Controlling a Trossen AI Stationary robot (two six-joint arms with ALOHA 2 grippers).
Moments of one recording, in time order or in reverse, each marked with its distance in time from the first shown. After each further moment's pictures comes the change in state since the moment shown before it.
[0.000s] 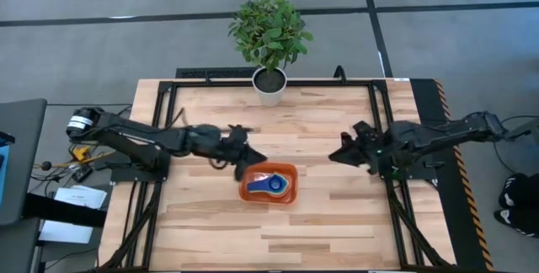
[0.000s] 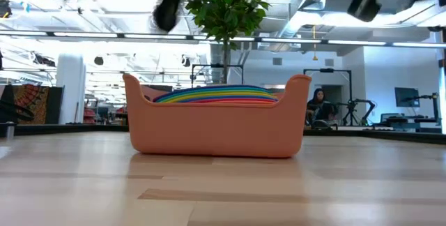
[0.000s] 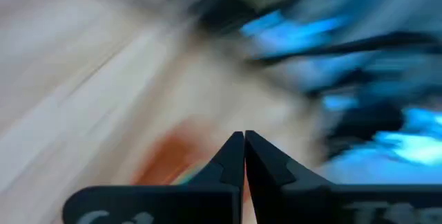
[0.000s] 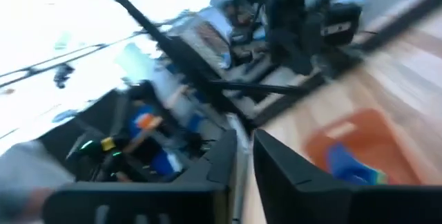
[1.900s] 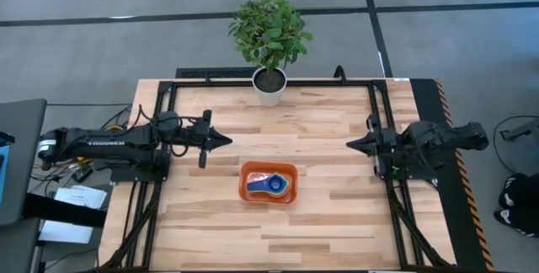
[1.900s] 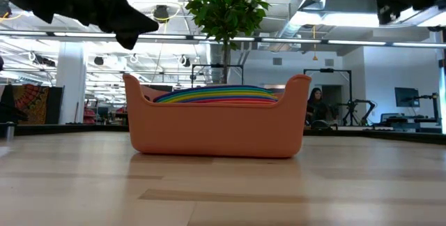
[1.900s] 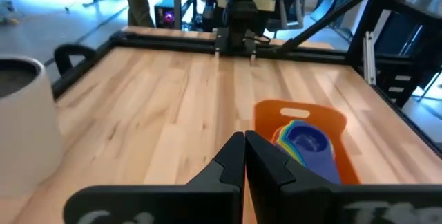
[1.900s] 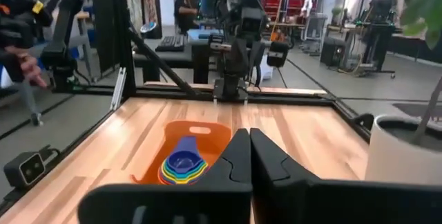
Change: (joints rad) left arm 0.299 -0.533 -0.476 0.128 0.266 0.572; right arm 0.040 -0.483 -0.050 -0.517 0.267 -0.810
